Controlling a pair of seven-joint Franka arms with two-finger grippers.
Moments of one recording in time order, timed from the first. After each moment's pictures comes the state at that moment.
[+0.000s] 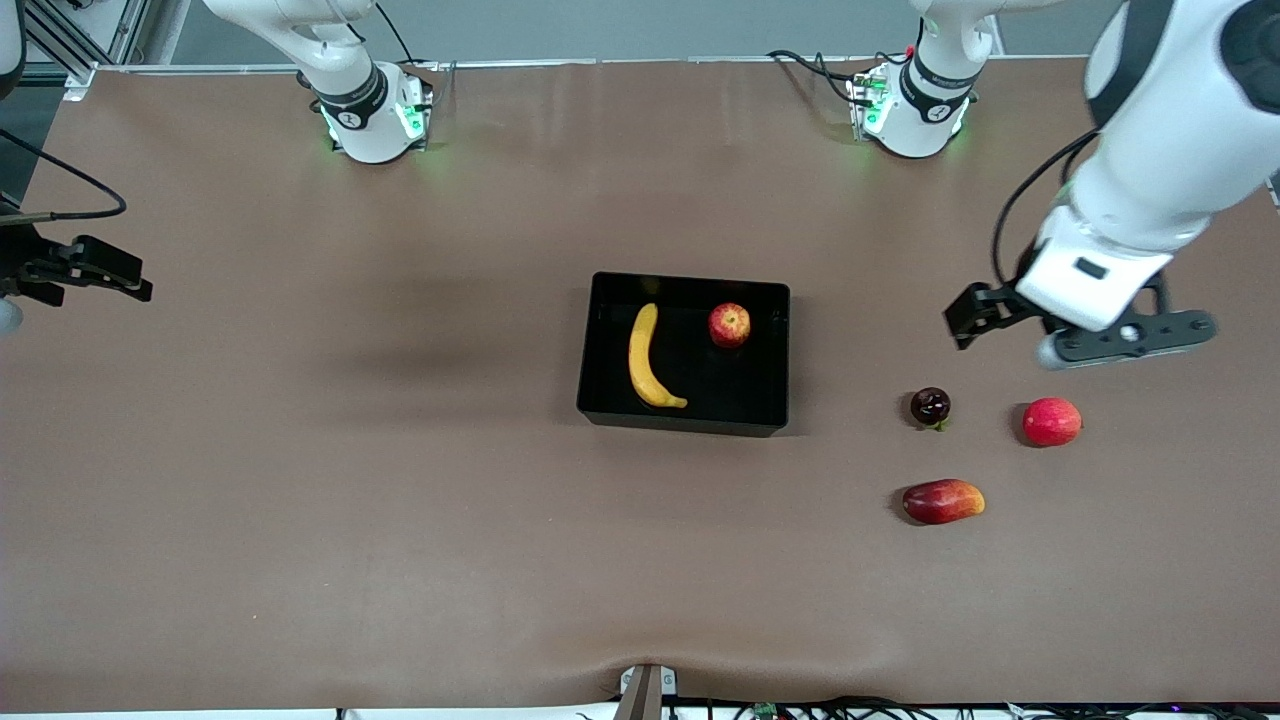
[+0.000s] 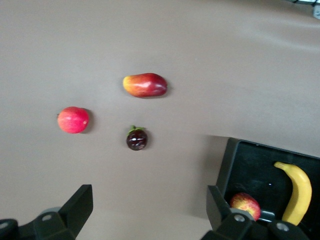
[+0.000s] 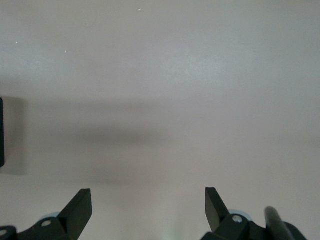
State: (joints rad) left arm 0.11 0.17 -0.42 -1.46 0.15 1.67 -0.45; right arm 0.01 0.09 -0.08 -1.49 0.01 1.51 -0.11
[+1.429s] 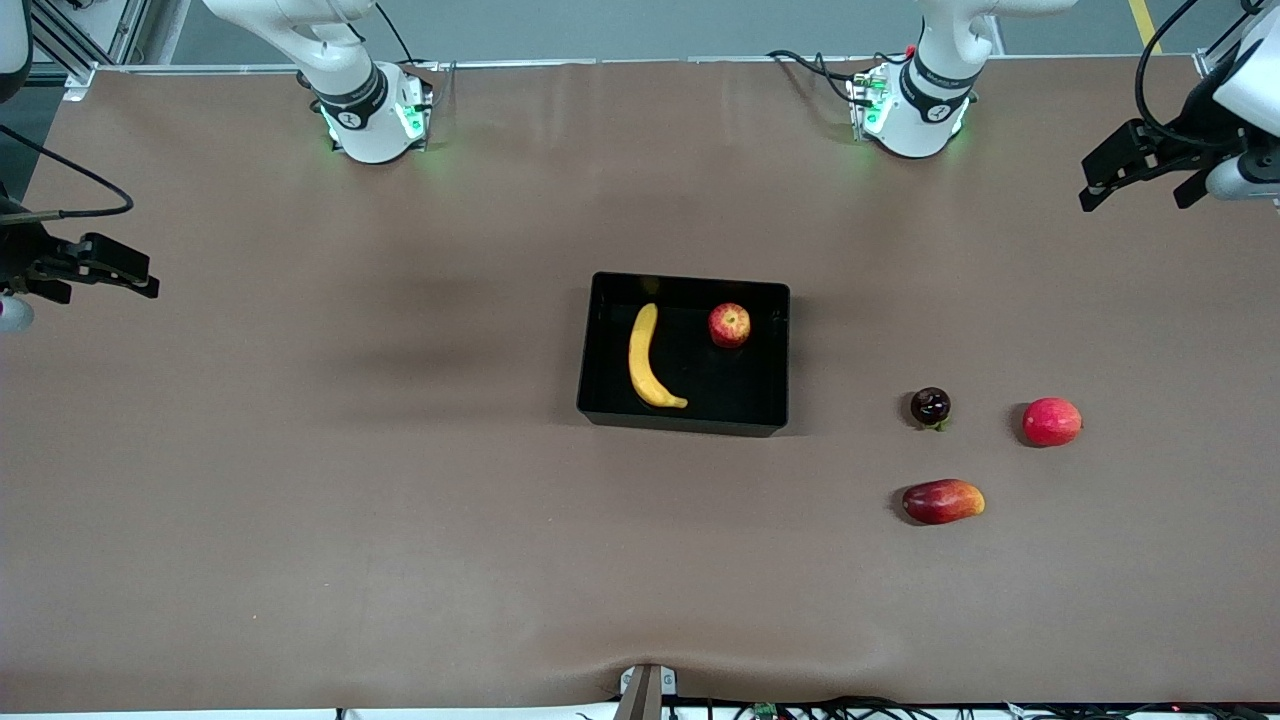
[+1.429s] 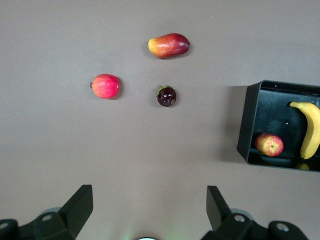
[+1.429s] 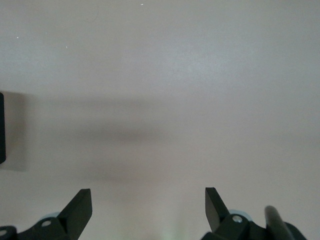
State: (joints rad) left arm -0.10 -0.16 0.00 -1.65 0.01 1.51 -0.12; right arm 0.02 0.09 -0.08 -1.49 0.01 1.50 -0.11
